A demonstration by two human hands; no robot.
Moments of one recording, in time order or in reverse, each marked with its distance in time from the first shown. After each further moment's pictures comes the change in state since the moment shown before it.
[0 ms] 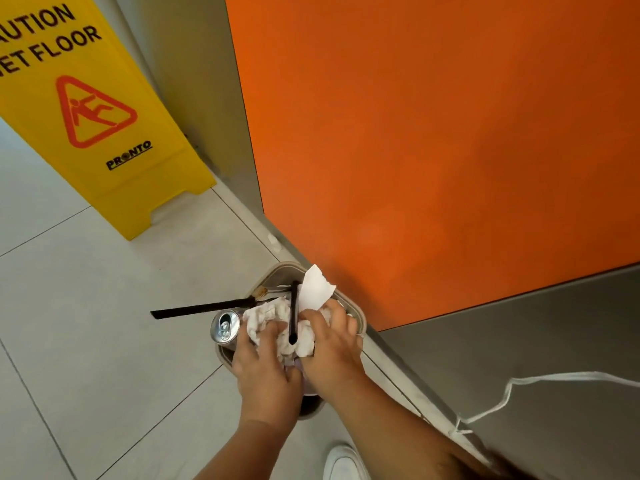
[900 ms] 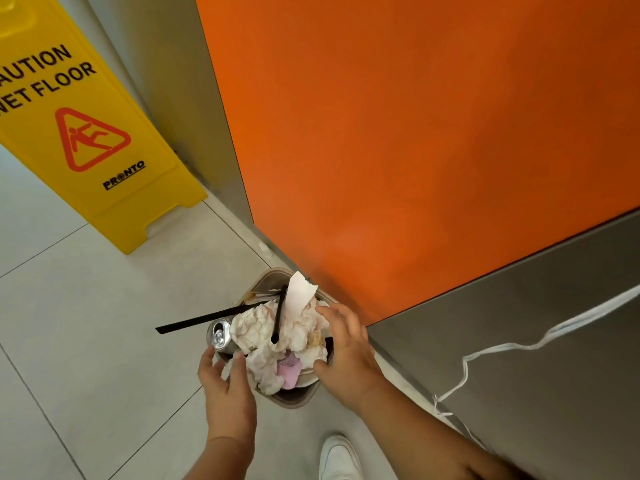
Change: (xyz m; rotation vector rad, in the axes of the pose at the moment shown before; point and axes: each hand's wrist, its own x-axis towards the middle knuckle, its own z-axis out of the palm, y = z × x) left_hand -0.024 0.006 -0.050 -0.660 0.039 -0.502; right_hand -0.046 0.016 -0.057 0.217 -0.038 -0.028
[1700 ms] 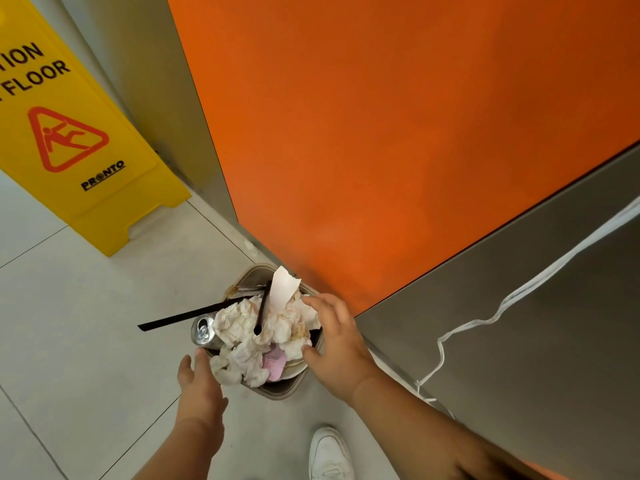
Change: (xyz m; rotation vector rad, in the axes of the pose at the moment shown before) left_hand 0.020 -0.001 -0.012 -0.011 -0.014 -0.262; right_hand -0.015 -0.010 -0.019 0.067 0.036 -0.050
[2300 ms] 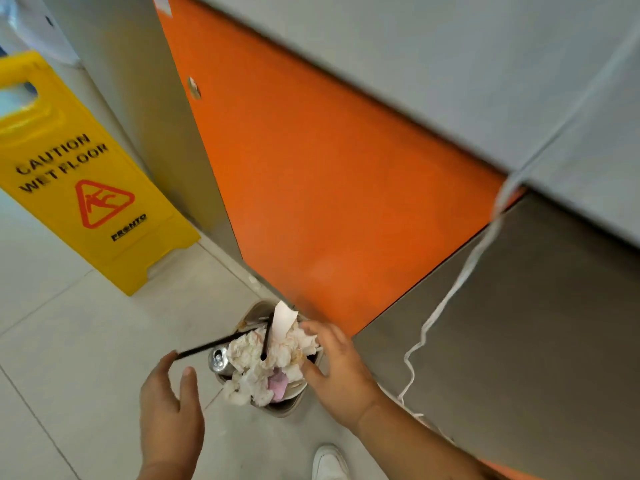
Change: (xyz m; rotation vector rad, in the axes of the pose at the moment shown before) left_hand -0.098 0.086 -0.049 0.484 0.142 0.669; right_hand -0.047 -0.080 -0.070 0.098 0.018 -0.047
